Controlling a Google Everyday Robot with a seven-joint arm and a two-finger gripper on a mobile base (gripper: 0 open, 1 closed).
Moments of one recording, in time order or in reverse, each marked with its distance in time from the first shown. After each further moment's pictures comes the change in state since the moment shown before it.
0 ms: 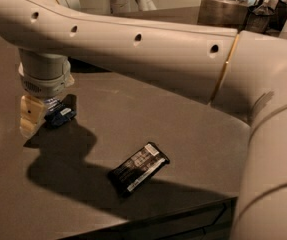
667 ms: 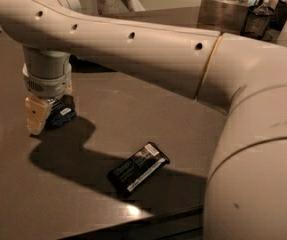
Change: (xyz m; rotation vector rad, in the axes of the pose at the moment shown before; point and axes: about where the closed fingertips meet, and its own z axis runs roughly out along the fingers) arm 0.000 -0.002 0.017 -0.070 0.039 -0.003
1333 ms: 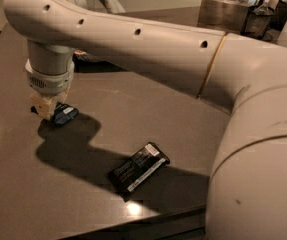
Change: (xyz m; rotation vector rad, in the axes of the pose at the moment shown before) arm 0.001 -0.004 -0.007 -0.034 -0.023 0.020
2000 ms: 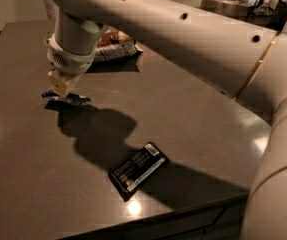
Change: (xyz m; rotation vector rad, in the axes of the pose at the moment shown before) arm 0.011 -0.022 -0.051 -0.044 -0.124 0.037
